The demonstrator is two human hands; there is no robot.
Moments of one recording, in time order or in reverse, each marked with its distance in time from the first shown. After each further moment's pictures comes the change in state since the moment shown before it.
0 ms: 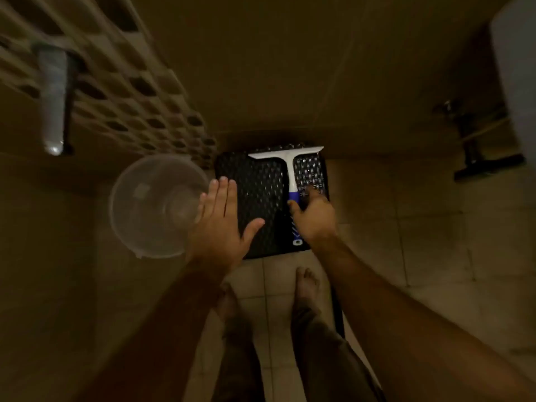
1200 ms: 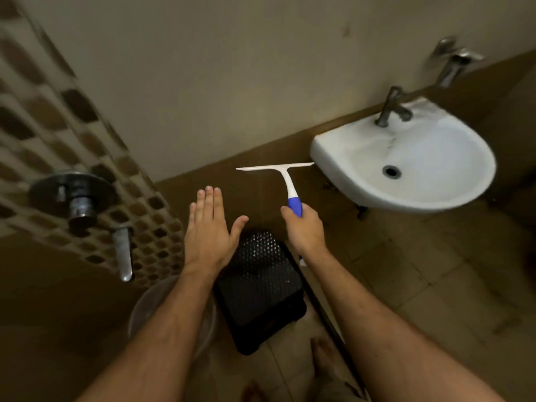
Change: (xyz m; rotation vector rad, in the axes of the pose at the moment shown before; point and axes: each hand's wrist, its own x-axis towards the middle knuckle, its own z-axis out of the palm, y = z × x) left_hand -0.011 0.069 -0.248 0.043 0.328 0.299; right_hand -0.213 -0.132 -0.218 0.799 0.414 0.051
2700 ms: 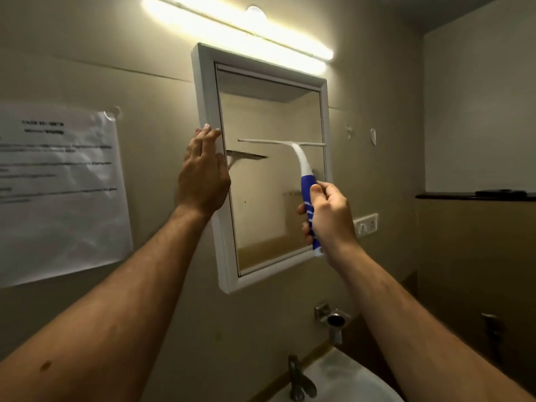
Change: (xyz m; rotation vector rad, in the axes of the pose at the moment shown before) left_hand 0.316 0.415 -0.435 -0.478 1.022 0.599; right_hand 0.061 -0.384 -0.413 0.523 0.253 -0.890
